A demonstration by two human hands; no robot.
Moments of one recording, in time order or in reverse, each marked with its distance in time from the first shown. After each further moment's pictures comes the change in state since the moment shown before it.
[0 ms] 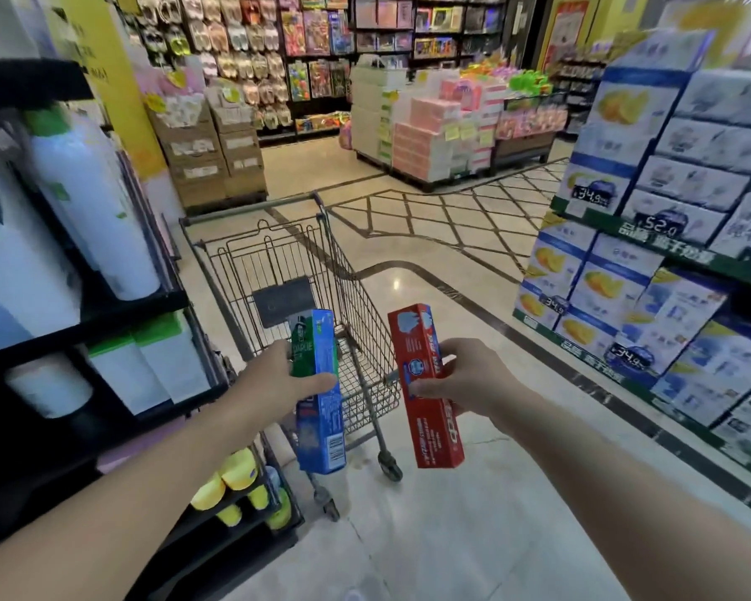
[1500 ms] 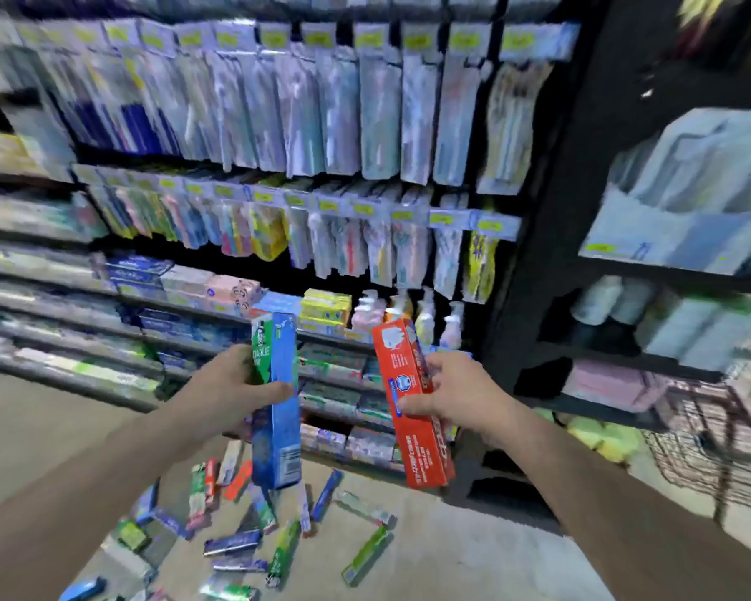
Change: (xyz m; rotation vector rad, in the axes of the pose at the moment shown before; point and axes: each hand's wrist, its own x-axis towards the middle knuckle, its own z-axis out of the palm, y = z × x) left_hand -0.589 -0.369 -0.436 -0.142 0.736 -0.434; right_hand -0.367 -0.275 0.563 -0.220 -0.786 -0.580
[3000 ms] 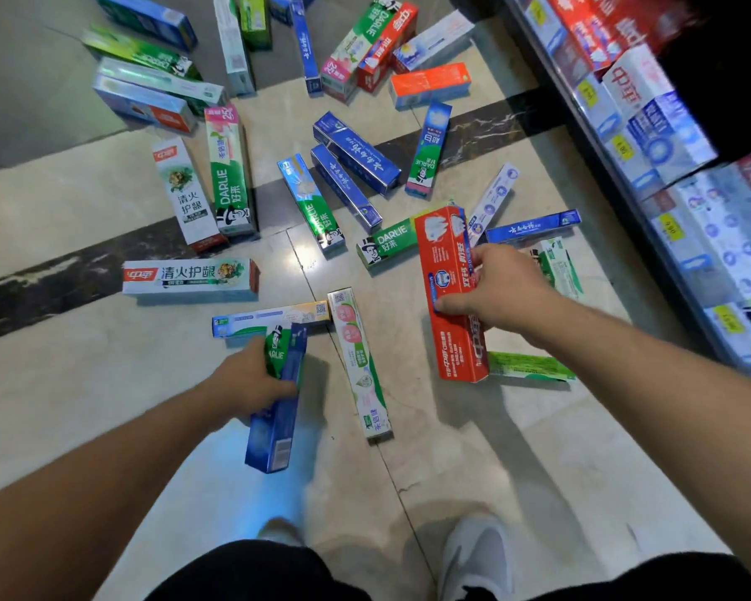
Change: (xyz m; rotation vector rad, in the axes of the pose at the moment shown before) left_hand 0.132 -0.855 0.434 -0.323 0.145 -1.032; right_hand 0.373 0.504 0.597 -0.662 -0.697 -0.129
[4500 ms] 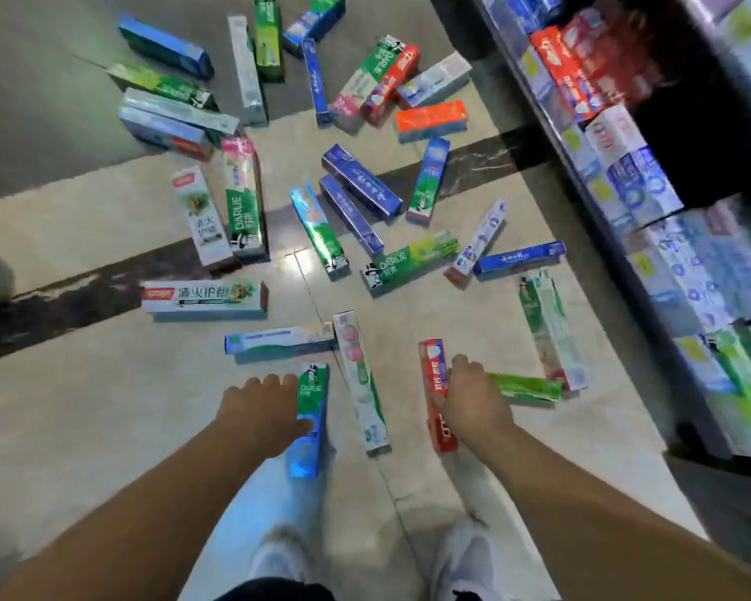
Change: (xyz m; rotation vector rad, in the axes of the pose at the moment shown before) left_hand -0.034 0.011 0.003 0.960 0.064 0.194; right_hand -0.016 0.061 0.095 -0.400 0.014 0.135
